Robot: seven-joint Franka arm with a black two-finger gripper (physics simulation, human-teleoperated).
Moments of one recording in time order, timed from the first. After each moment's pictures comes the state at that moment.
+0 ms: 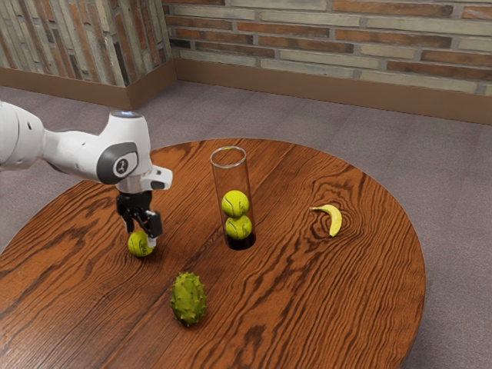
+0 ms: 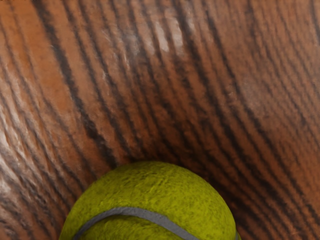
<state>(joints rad) 0.48 0.43 -0.32 -1.90 0.23 2.14 0.26</state>
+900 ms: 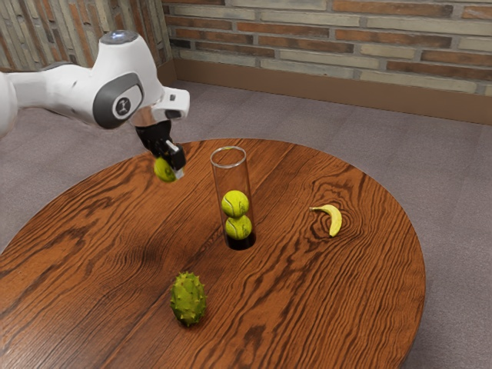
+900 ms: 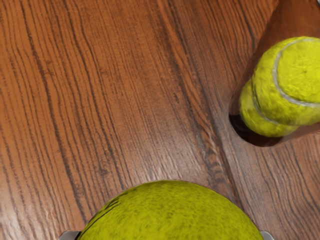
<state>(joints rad) 0.50 0.15 -0.48 -1.86 0.15 2.18 0.25</state>
